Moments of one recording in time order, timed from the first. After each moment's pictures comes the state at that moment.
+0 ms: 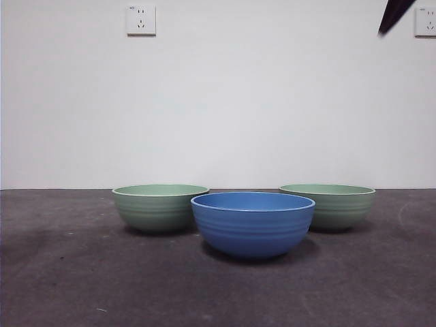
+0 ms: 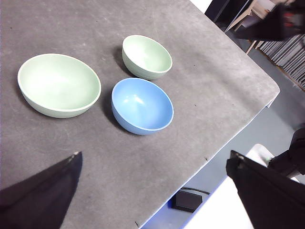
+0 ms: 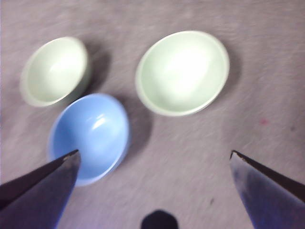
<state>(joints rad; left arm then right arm) -0.01 0.63 0.91 -0.97 0.78 0.08 0.11 1.11 1.09 -0.82 -0.31 0.05</state>
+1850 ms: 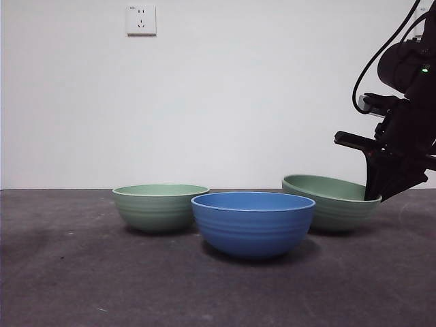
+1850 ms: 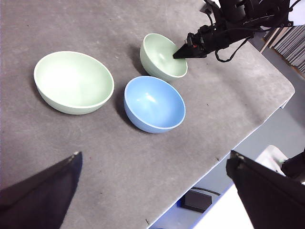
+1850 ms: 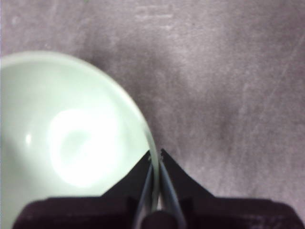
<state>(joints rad) -0.01 0.63 0.91 -0.97 0.73 0.08 0.11 1.76 1.09 -0.33 -0.18 0.14</state>
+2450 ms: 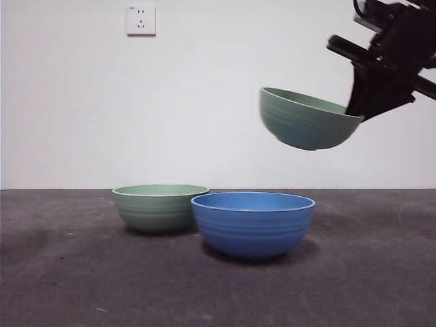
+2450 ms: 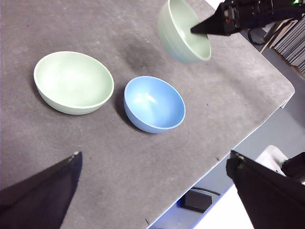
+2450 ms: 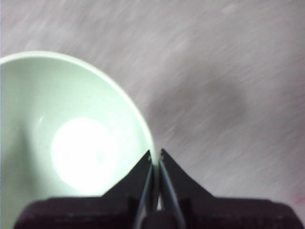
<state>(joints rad) -0.01 0.63 0.91 -0.97 0.73 0.08 0.22 1.45 1.10 -0.46 -0.26 0.13</state>
